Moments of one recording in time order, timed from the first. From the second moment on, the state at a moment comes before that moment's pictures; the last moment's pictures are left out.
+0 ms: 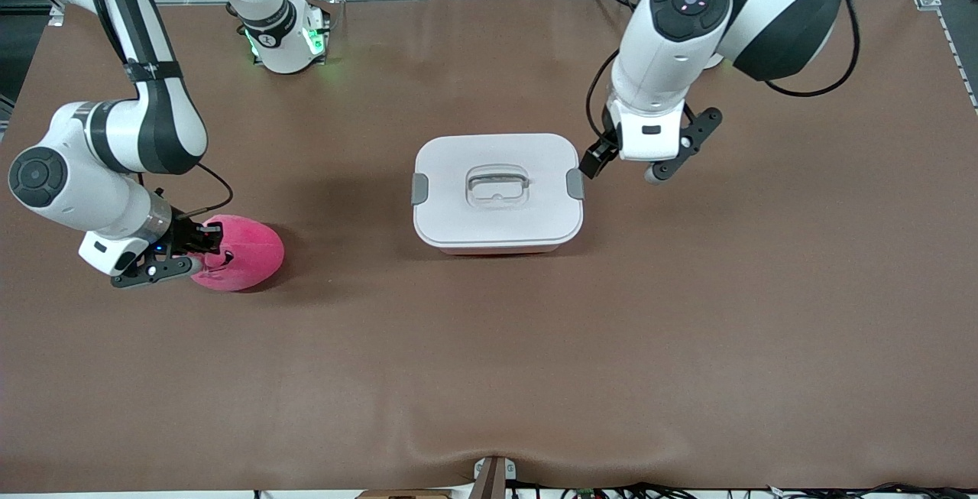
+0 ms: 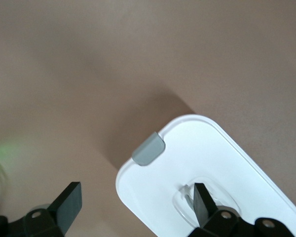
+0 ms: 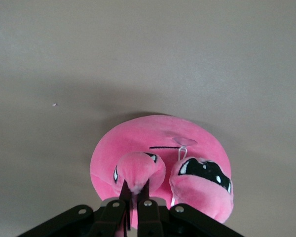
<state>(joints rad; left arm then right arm) -0.23 0.19 -0.43 -1.62 0.03 1.71 -1.49 0.05 0.25 -0.05 -1.93 0.02 2.14 -0.24</state>
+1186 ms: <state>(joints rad) -0.48 0.45 -0.43 -1.52 0.28 1.86 -2.39 0.04 0.21 -0.05 -1.68 0.02 1.71 -0.48</state>
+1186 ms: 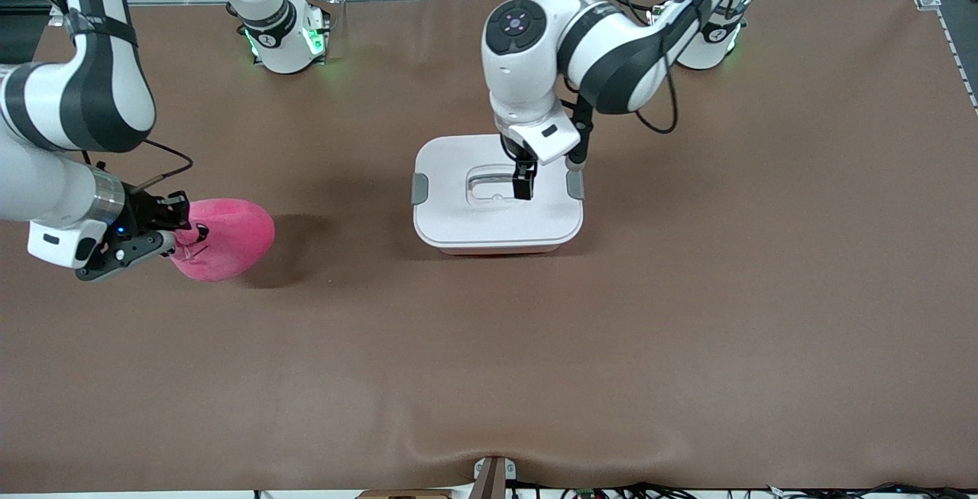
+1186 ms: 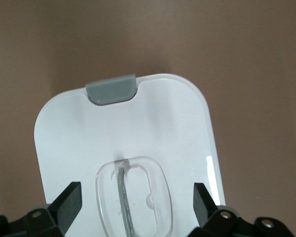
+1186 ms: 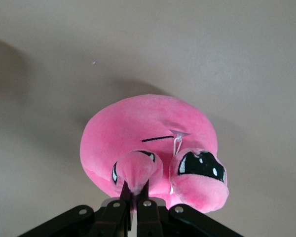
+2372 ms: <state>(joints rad) -0.55 0.58 -0.43 -1.52 0.33 1.96 -2.62 0.05 0.20 -0.01 -1.59 0.04 1.62 -0.97</state>
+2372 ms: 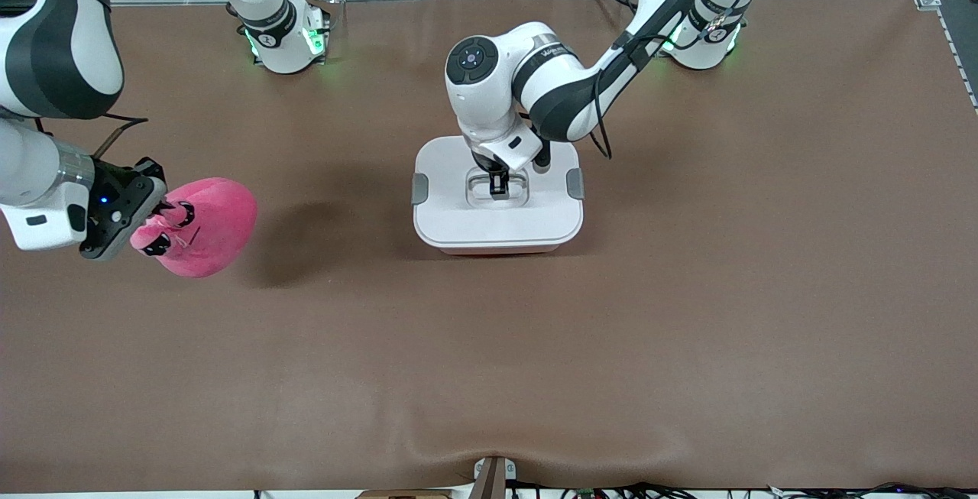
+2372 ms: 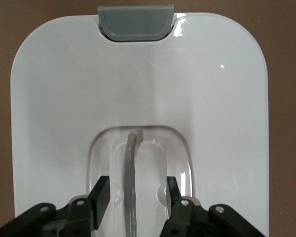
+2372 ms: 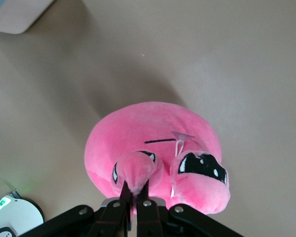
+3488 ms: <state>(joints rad) -0.55 0.58 -0.43 -1.50 0.35 1.96 -2.62 0.05 0.20 0.08 -1.53 0.09 1.60 -1.35</state>
